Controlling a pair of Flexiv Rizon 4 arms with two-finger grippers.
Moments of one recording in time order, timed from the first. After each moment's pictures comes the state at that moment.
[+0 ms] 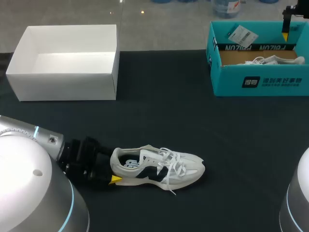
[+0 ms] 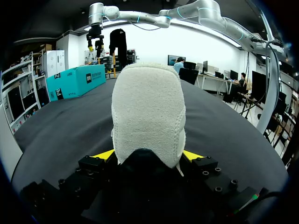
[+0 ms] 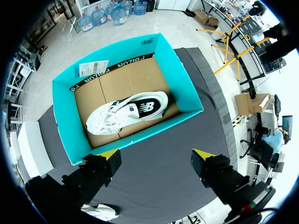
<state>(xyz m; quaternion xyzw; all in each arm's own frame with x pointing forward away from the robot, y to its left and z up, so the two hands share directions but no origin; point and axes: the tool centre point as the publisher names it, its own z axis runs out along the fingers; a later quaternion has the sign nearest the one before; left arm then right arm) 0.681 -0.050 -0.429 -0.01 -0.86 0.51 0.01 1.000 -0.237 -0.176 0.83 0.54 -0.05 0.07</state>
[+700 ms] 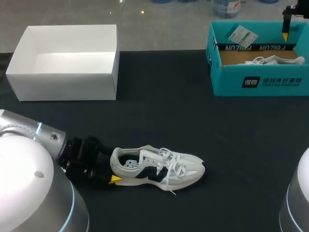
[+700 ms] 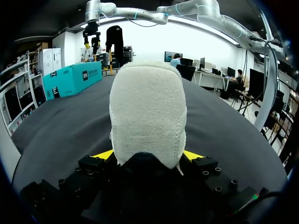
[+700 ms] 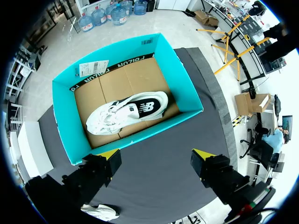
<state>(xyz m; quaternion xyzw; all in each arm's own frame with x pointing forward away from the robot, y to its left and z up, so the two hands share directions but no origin) 0.681 -0.049 -0.431 -0.02 -0.87 0.49 0.02 1.000 -0.237 -0.176 0.83 0.54 -0.05 0.07</state>
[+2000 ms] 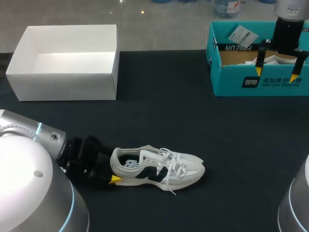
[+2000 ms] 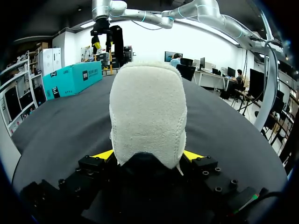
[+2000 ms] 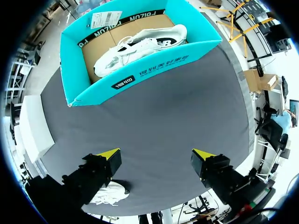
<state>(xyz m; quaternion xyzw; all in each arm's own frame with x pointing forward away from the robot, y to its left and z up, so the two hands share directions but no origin) 0.681 -0.050 -0.431 -0.02 -0.87 0.49 0.02 0.873 -0.129 -0.220 0.85 0.52 -0.07 -0.02</state>
